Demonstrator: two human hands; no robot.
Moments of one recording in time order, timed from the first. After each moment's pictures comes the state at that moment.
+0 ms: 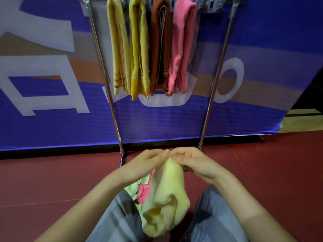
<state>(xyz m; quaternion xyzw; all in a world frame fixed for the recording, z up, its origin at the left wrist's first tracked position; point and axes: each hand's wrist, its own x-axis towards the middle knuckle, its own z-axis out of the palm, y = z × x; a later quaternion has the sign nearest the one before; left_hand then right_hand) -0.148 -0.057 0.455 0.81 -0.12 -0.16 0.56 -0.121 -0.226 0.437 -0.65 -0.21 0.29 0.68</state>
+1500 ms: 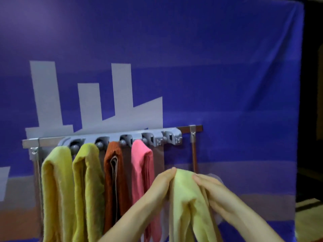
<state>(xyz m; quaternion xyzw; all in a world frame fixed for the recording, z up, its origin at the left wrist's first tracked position) 0.164 -0.206 0.645 0.65 -0.11 -0.03 0.75 0.133 -0.345 0.631 -0.60 -0.12 0.05 0.79</state>
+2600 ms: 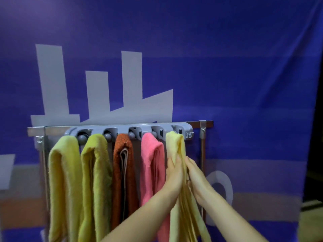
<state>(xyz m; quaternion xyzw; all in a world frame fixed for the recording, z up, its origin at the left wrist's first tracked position) 0.223 -0.213 0.639 0.70 -0.05 0.07 0.70 0.206 -0.276 0.641 -0.66 -0.05 -0.08 0.75</state>
